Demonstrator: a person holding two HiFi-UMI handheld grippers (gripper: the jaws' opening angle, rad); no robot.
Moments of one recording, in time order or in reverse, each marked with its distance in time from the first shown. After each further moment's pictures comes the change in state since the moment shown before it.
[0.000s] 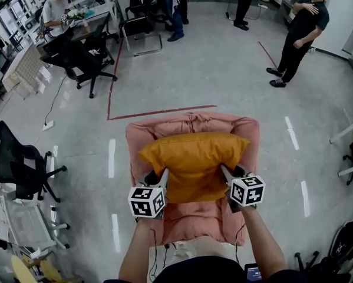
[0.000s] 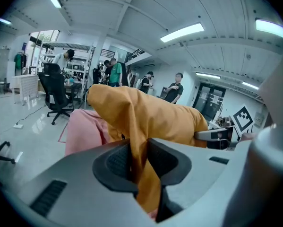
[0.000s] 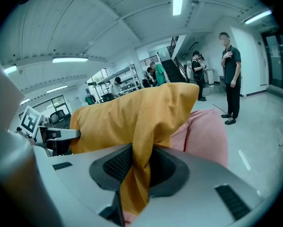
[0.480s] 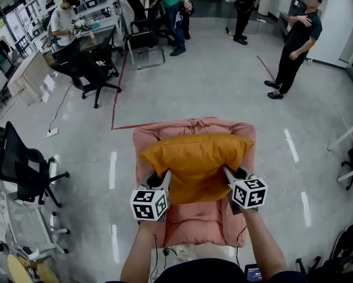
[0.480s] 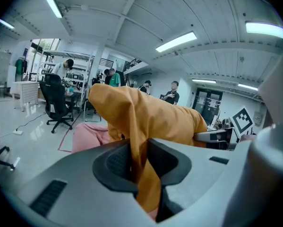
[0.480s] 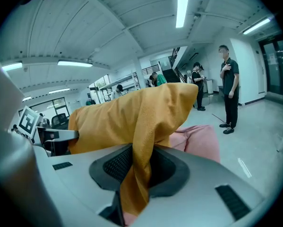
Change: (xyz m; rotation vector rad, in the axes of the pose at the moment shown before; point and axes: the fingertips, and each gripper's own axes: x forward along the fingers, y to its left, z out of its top) left arm -0.058 -0.025 0.028 0.029 -0.106 -0.008; right arm -0.054 0.033 0.027 -0.039 -0.102 -0.015
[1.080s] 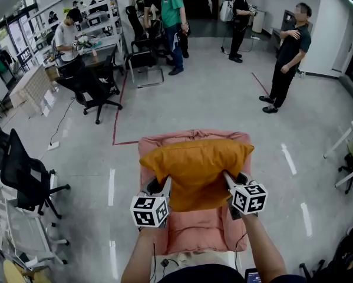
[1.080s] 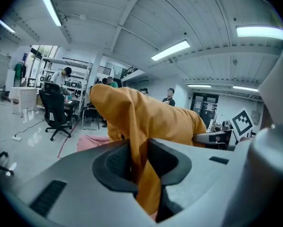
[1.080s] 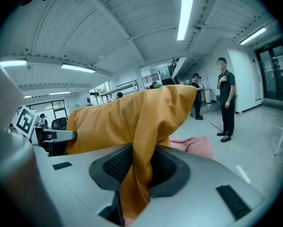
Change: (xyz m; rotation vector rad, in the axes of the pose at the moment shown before) left arm -0.059 -0.017 0.031 0.033 -0.088 -0.022; right arm -0.050 0.040 0.026 -0.027 -0.104 -0.030
